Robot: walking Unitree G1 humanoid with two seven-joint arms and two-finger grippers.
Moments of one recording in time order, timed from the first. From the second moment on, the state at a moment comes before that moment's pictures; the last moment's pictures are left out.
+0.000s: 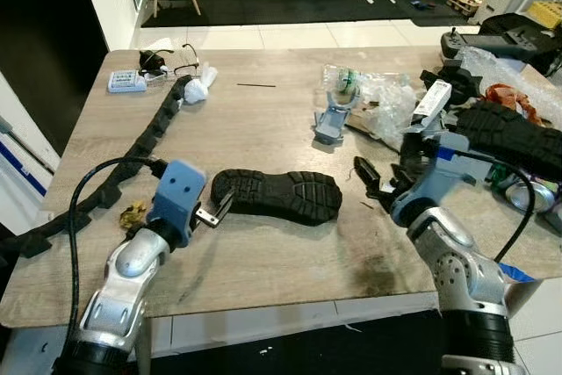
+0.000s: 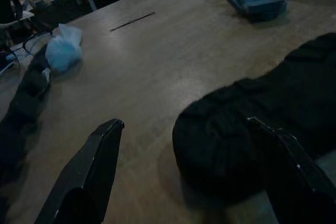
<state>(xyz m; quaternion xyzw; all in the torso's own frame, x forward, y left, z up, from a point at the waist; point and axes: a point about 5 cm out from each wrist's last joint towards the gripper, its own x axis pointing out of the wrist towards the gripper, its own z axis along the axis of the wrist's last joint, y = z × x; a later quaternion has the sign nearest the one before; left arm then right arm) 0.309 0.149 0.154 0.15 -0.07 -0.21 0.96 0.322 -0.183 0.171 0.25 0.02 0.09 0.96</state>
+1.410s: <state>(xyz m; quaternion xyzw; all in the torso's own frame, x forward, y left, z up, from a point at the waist) 0.302 0.072 0.147 0.14 -0.09 -0.42 0.89 0.330 -0.158 0.143 0.37 0.24 0.14 0.89</state>
